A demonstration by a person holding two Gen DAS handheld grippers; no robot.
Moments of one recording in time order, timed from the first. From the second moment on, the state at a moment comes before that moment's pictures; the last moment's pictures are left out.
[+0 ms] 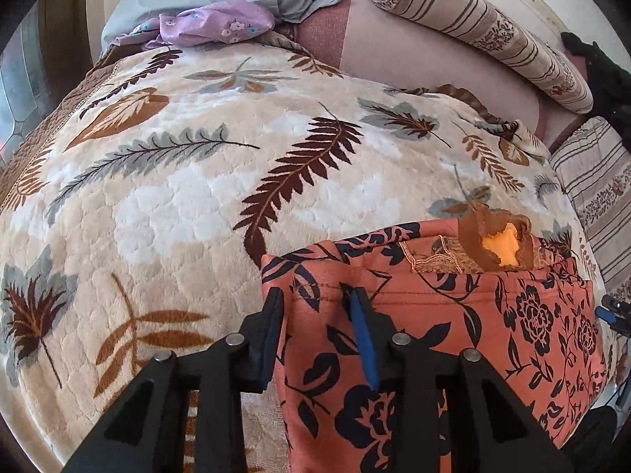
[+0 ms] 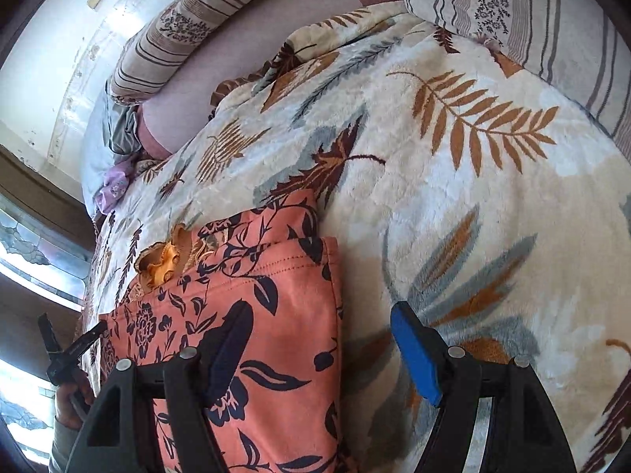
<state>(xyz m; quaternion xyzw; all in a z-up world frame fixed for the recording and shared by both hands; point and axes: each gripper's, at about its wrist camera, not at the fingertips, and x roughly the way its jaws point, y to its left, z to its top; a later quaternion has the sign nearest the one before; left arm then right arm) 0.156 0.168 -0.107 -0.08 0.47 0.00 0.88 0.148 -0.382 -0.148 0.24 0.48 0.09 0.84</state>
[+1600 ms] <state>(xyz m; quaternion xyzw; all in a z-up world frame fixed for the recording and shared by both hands) 0.069 0.163 -0.036 -0.13 0.37 0.03 0.92 0.110 -0.342 -0.070 0.28 0.41 0.16 0.86</state>
